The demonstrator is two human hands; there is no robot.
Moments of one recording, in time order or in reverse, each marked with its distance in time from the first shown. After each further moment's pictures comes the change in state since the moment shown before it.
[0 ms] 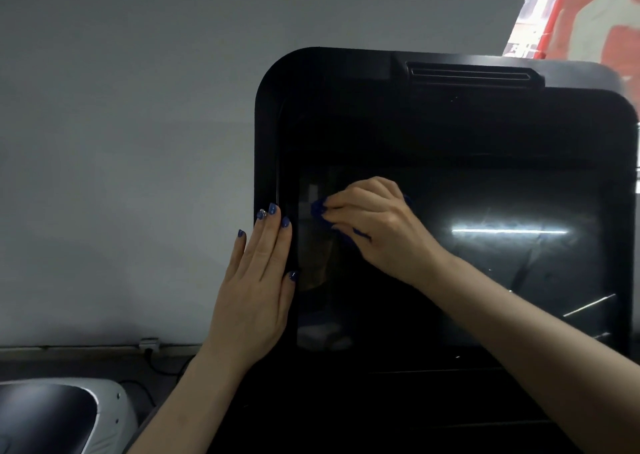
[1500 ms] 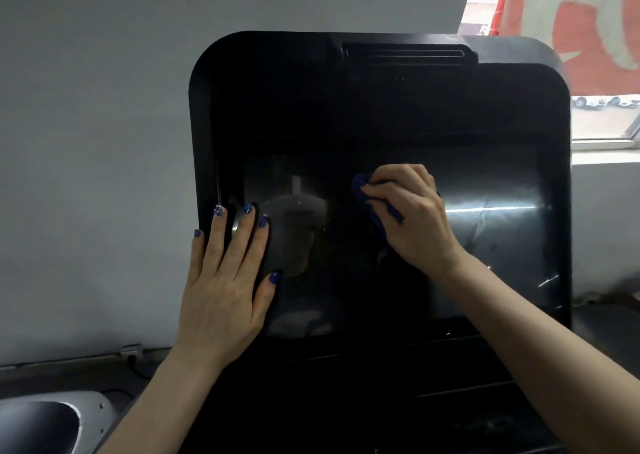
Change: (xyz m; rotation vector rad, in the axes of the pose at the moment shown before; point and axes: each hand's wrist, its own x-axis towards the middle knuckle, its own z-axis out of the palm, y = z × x) left_hand 0.003 0.024 0.008 0.248 -0.028 0.030; right_hand -0.064 0.036 -0.046 -0.119 0.209 0.272
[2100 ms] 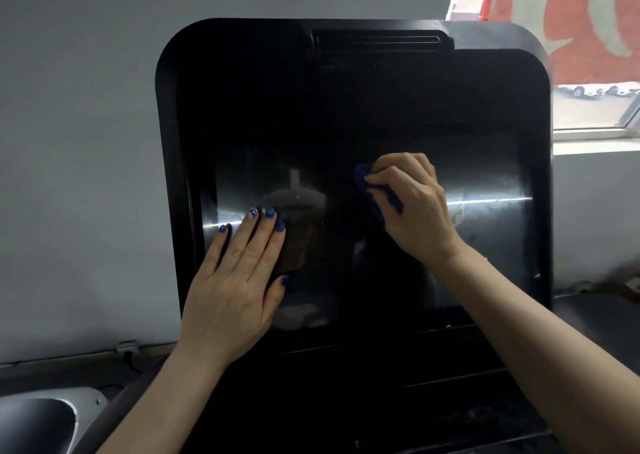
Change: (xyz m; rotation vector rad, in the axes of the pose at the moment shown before) left_hand 0.006 0.032 0.010 0.088 -0.014 0.144; right_hand -0.008 0.018 -0.018 0.008 0.008 0.021
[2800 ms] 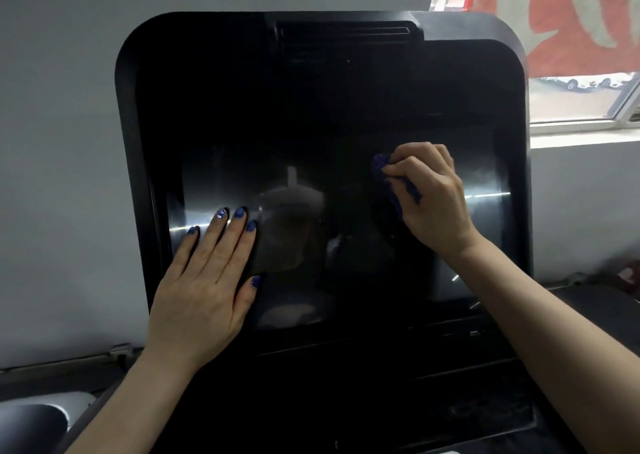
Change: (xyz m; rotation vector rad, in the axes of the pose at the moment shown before) left_hand -0.002 0.000 0.004 0.007 0.015 0.008; right_hand -0.014 0.040 -0.030 -0.035 0.037 0.046
